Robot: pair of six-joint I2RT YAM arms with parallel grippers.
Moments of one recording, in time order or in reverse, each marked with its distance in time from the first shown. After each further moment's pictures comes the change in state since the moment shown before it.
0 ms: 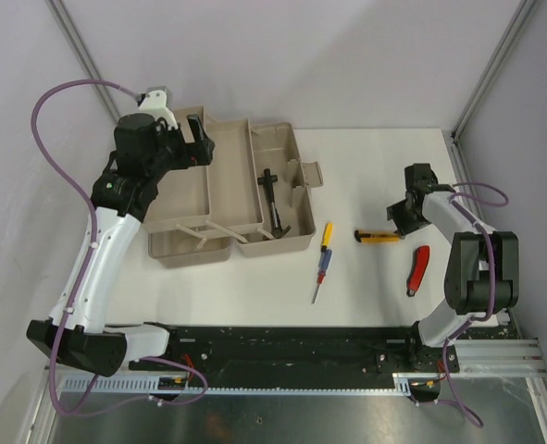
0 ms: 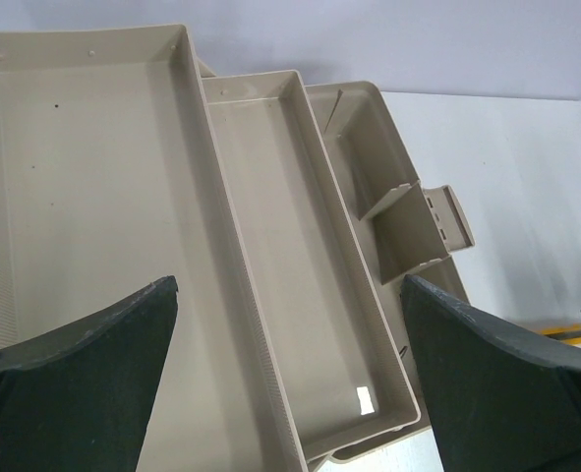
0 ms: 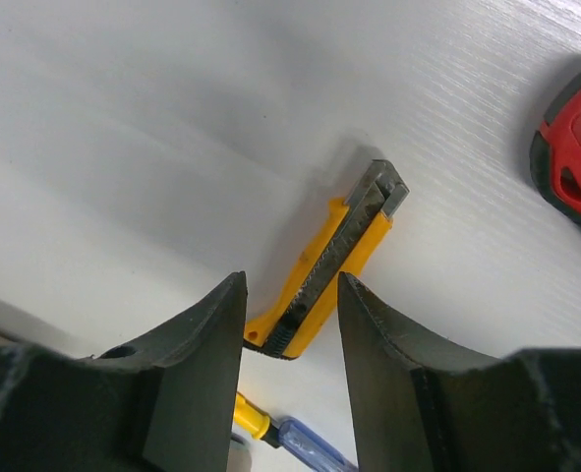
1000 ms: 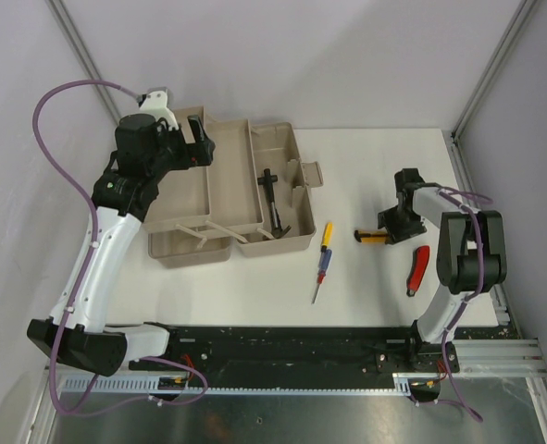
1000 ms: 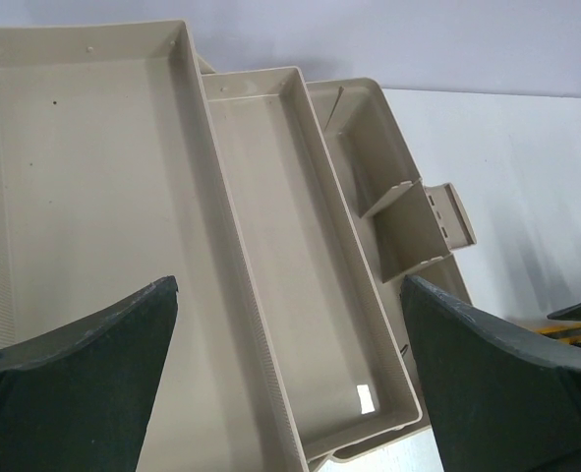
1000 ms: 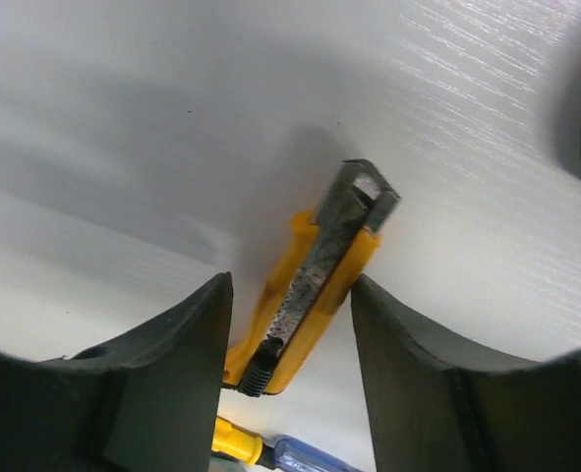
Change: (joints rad) left arm 0.000 0.002 -0.005 0.000 0.000 0.000; right arm 0.018 0.159 0.038 -0.042 -0.055 0.076
